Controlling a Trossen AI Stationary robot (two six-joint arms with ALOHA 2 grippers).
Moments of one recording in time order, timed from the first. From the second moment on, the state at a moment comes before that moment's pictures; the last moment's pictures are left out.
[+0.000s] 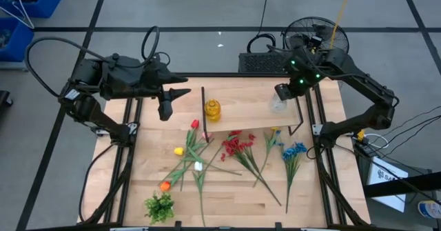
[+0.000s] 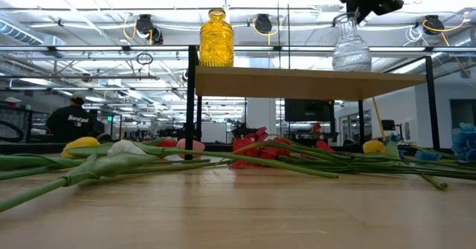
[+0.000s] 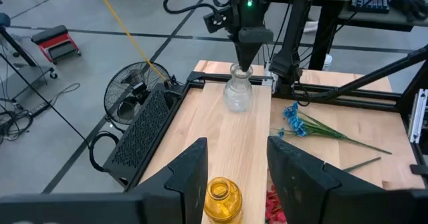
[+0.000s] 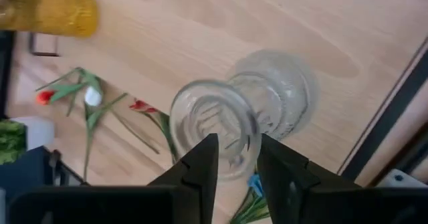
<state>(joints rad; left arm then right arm) -0.11 1.52 2.30 -1.26 -0.39 -0.11 -0.52 1.31 1.63 -1.52 -0.21 0.63</state>
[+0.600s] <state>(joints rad) -0.11 1.52 2.30 -1.25 -0.39 -0.11 -0.60 1.26 1.63 -1.52 -0.21 0.52</state>
